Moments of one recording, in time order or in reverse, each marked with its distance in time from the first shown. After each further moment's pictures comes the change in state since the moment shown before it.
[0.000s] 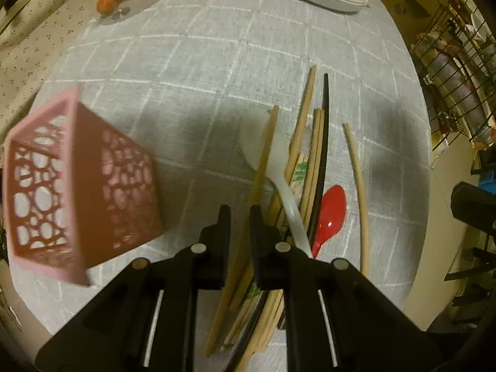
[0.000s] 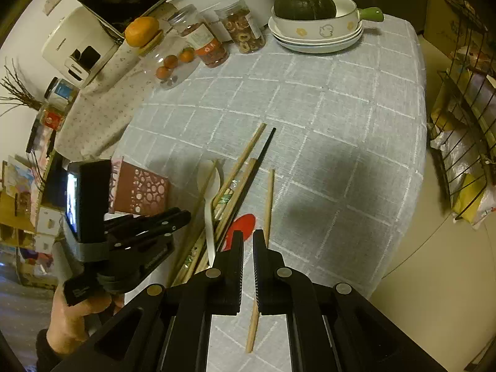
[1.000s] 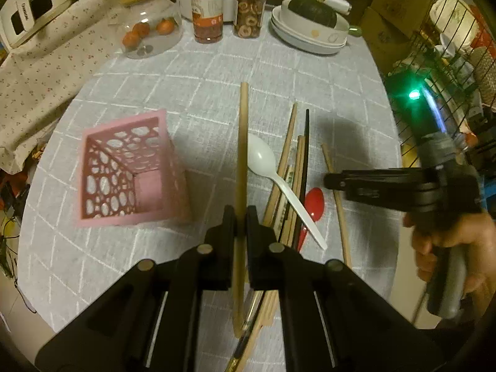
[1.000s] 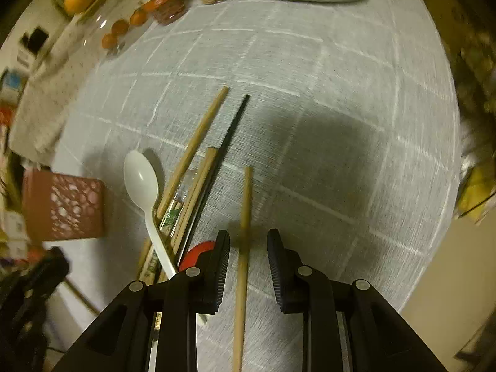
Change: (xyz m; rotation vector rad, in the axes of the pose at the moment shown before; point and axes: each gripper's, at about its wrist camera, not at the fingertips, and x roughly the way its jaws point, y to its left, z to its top) left arm -0.065 0.023 -0.027 -0.004 -0.180 -0.036; right arm 0.099 0.002 0.027 -0.010 0.122 -0.200
